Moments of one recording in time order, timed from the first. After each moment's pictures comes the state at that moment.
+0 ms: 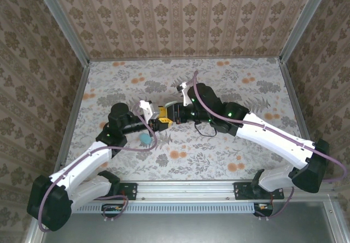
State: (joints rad) left arm -0.57 0.97 0.55 0.31 0.76 0.13; right arm 0.90 1.36 1.32 -0.49 -0.11 0.68
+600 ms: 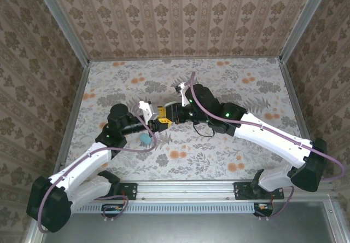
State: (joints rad) left arm -0.57 0.96 0.54 0.31 0.75 0.13; right arm 0.91 1.38 1.32 -0.48 -0.06 0.66
